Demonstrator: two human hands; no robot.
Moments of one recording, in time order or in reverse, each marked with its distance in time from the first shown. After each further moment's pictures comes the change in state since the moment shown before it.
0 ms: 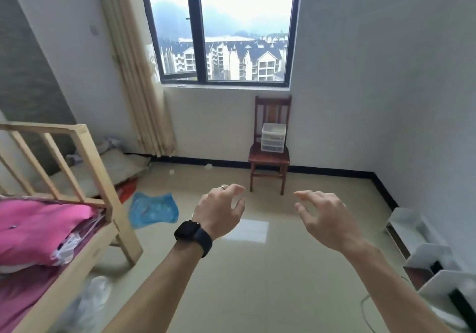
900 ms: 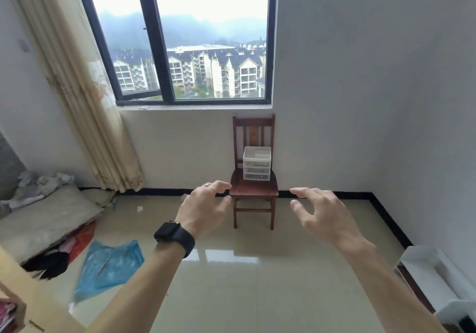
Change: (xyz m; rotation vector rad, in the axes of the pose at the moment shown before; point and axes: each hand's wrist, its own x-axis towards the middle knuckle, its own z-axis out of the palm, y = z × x) left_hand 0.396 -0.016 0.072 -0.103 -0.002 0.014; right_hand 0.361 0.127 0.014 0.020 0.075 0.073
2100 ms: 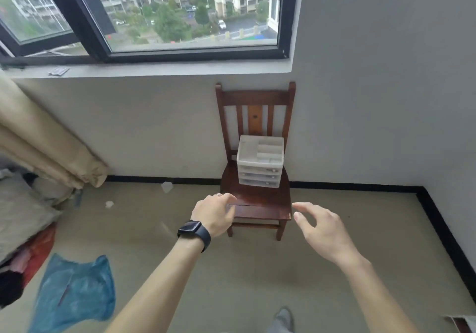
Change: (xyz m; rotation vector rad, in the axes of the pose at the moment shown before) left_hand 0.621 -0.182 0.306 0.288 -0.441 -0.179; right_hand 0.582 0.255 0.263 0.227 -0.369 0.297
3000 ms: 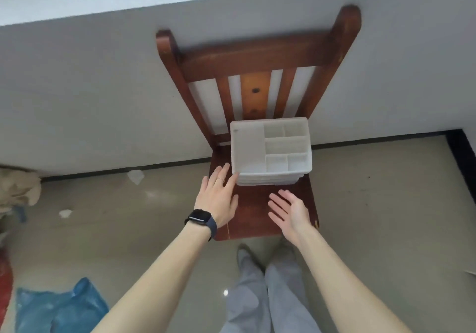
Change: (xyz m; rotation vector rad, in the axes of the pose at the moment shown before) left_hand 0.388 -0.117 0.131 0.190 -0.234 0.224; right_hand 0.386 0.072 0.222 1.346 0.099 1.066
